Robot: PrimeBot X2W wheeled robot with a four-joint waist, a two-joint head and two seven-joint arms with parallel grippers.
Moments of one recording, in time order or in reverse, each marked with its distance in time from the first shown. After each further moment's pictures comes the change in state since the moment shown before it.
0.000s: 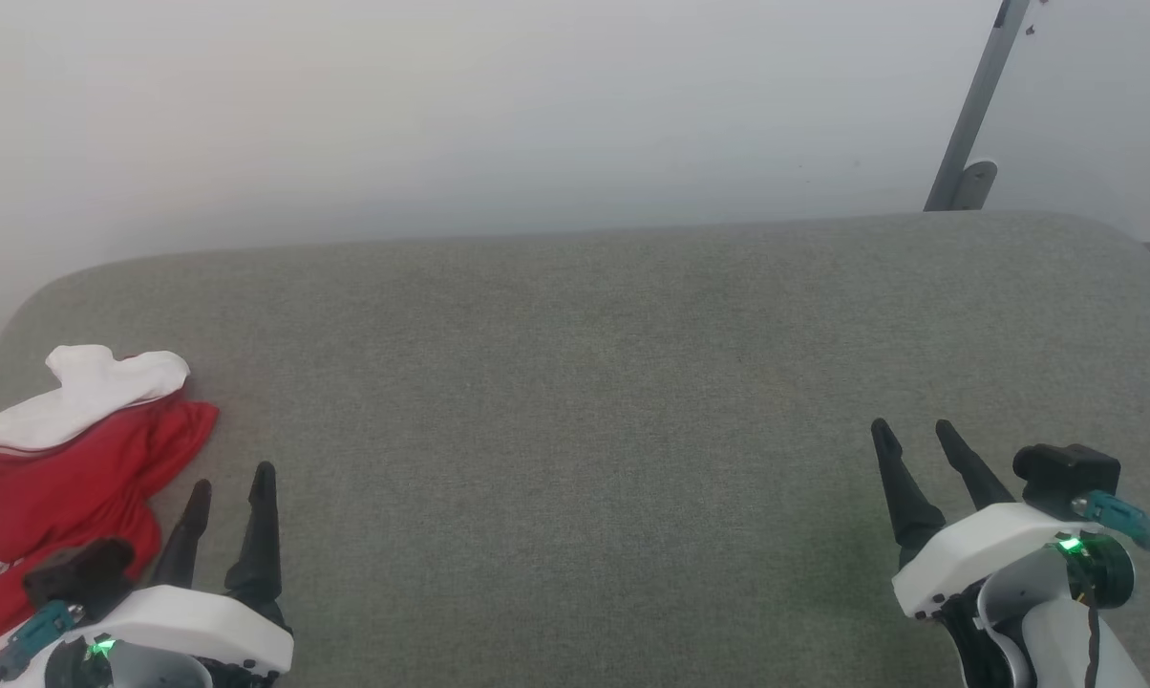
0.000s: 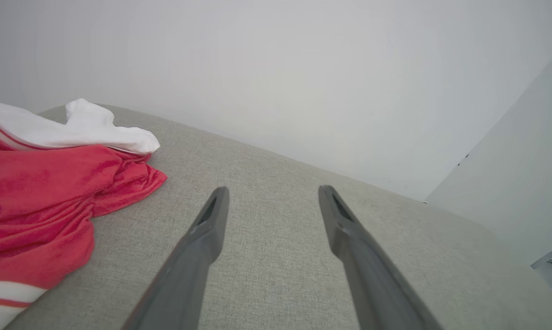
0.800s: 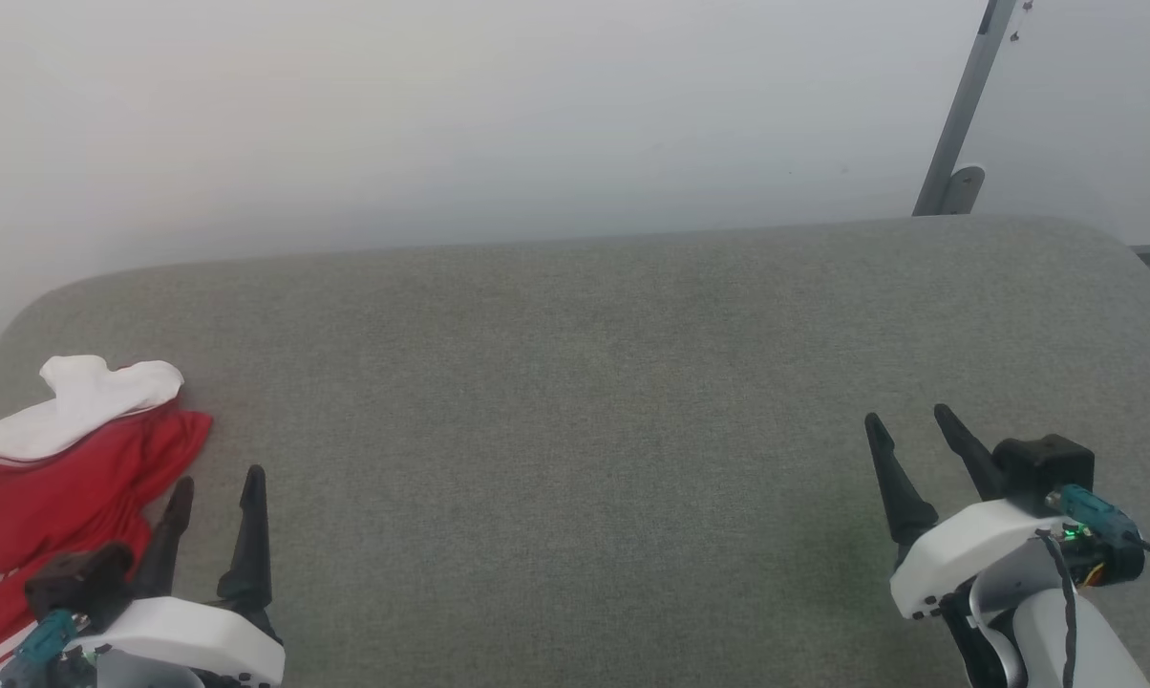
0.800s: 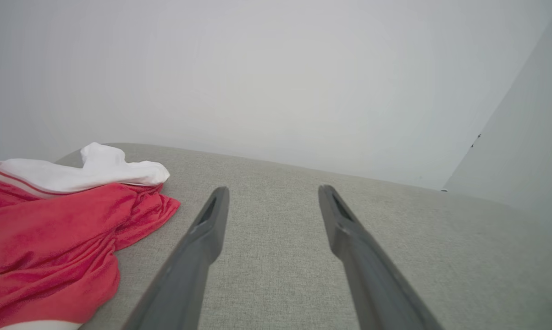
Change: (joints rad) left arm 0.016 0.035 -0.011 -0.012 0.123 0.016 -0.046; right arm -0.014 -0.019 0.023 -0.001 -0.164 0.000 -0.037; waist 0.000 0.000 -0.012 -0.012
